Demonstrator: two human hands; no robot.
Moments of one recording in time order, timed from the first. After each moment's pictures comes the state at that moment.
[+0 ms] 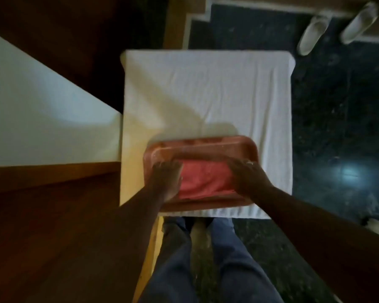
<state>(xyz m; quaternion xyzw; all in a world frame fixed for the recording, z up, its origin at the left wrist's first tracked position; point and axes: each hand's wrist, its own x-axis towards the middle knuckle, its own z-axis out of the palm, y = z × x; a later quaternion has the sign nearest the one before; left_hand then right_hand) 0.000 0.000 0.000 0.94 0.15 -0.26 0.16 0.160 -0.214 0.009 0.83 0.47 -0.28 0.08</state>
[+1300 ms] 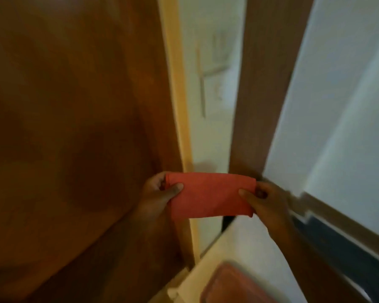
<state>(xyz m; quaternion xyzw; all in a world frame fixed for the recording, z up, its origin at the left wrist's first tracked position) -0.171 0.043 0.505 0.56 0.45 0.45 0.54 0.102 -0.026 0.482 0.68 0.43 -0.31 -0.51</state>
